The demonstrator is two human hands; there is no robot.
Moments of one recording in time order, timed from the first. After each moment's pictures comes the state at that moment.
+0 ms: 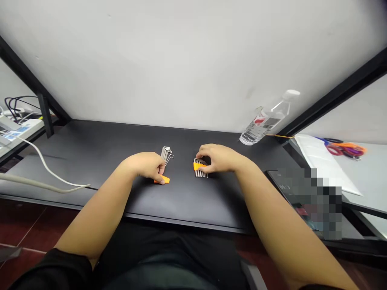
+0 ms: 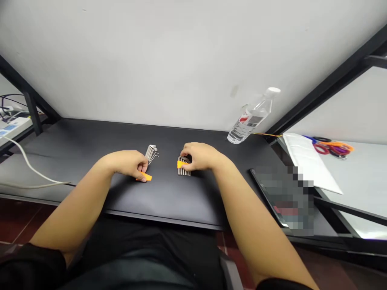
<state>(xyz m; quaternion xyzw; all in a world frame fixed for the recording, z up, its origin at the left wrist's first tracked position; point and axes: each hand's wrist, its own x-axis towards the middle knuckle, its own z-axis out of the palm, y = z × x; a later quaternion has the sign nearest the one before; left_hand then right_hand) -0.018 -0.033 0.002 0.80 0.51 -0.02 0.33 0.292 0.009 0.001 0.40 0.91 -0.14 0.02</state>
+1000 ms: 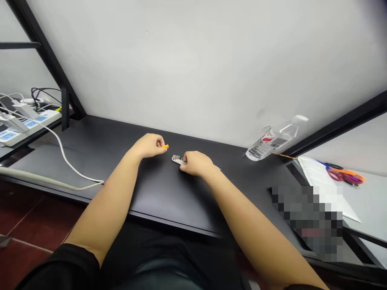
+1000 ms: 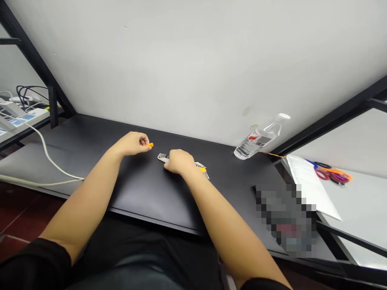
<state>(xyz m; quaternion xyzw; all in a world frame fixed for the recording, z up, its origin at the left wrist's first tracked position) -0.070 0.005 0.000 0.73 0.60 0.23 0.24 0.157 -0.008 0.007 0.59 0.80 -0.10 0.08</state>
